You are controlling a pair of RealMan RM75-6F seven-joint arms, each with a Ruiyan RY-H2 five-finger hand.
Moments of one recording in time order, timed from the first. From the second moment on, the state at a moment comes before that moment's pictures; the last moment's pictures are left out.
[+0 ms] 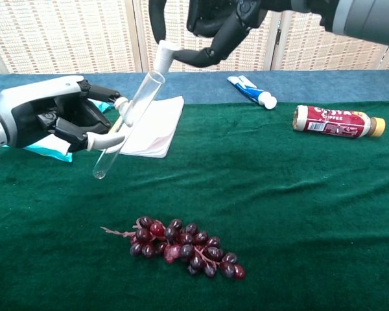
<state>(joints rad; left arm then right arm) -0.59 -1.39 -0.17 -1.74 1.36 0.96 -0.45 0.86 -1.29 0.27 -1.98 -1.33 0.99 -0.35</state>
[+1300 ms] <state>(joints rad) -0.61 -1.39 -0.16 -1.76 1.35 0.97 -0.45 0.91 -1.33 0.24 -1.96 -1.27 0.98 -0.42</state>
